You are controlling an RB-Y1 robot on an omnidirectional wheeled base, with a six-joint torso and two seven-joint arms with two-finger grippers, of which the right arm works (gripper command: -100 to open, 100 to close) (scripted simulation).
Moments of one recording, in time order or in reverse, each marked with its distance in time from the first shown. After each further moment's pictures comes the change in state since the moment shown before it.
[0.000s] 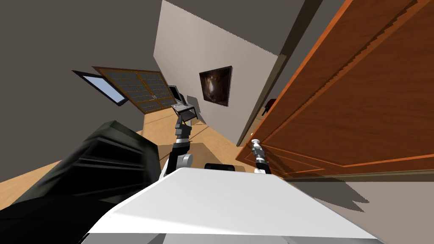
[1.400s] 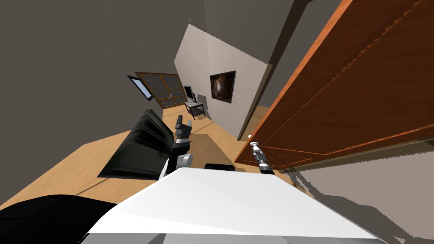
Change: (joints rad) arm 0.095 -0.116 0.148 -0.038 0.074 -0.089 -0.163
